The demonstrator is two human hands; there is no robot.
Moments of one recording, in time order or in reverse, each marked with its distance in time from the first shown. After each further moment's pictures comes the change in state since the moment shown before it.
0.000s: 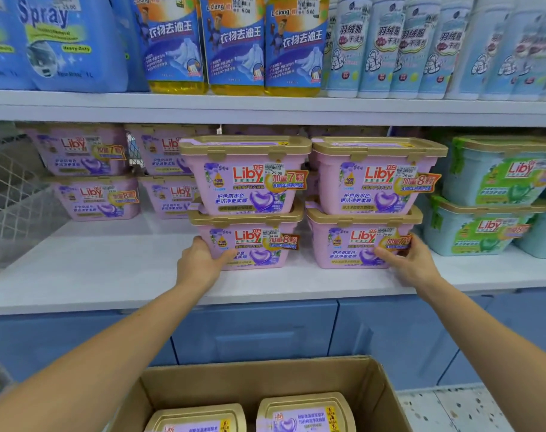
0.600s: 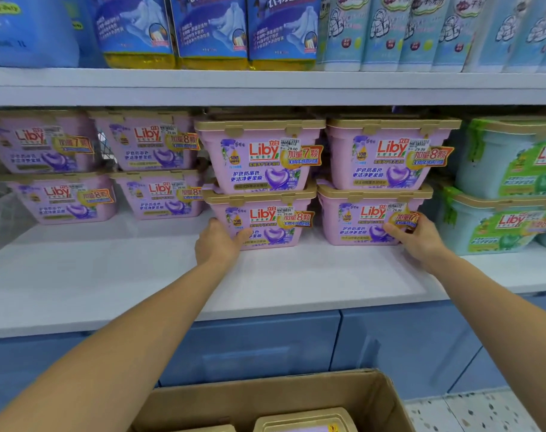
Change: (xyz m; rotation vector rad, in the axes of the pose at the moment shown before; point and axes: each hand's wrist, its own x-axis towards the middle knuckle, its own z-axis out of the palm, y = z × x) left_hand 0.058 0.028 0.060 0.052 0.024 -0.033; right_hand 0.066 0.007 0.001 -0.092 0.042 0.027
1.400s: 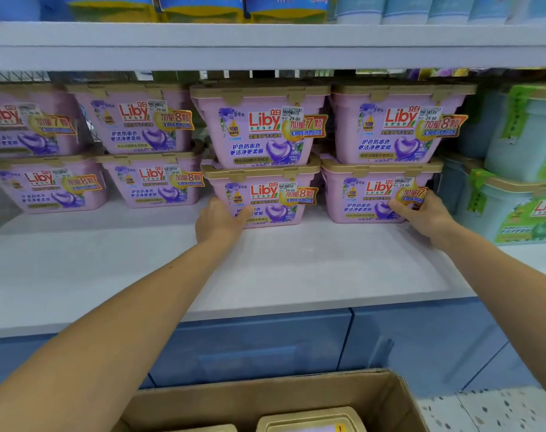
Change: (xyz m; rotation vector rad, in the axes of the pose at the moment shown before) left_hand 0.034 0.000 0.018 -0.008 0.041 0.025; right_hand 0.030 -0.006 0.017 -0.062 -0.011 0.011
